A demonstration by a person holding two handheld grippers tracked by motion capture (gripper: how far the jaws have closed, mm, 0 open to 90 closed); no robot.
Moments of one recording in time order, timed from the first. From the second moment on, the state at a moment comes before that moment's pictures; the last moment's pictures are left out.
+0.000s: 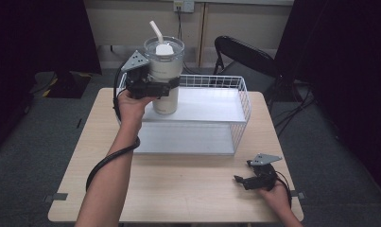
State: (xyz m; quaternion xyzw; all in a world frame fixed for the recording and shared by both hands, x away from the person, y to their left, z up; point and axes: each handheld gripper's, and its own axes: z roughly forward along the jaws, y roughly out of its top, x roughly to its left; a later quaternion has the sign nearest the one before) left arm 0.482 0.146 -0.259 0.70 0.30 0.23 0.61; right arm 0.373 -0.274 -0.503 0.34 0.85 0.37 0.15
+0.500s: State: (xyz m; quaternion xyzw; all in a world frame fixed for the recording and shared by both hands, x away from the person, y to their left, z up) left arm 0.478 0.150 -0.266 0.69 0.29 0.24 0.62; right arm 0.373 -0.274 -0.503 0.34 0.85 0.37 0.15
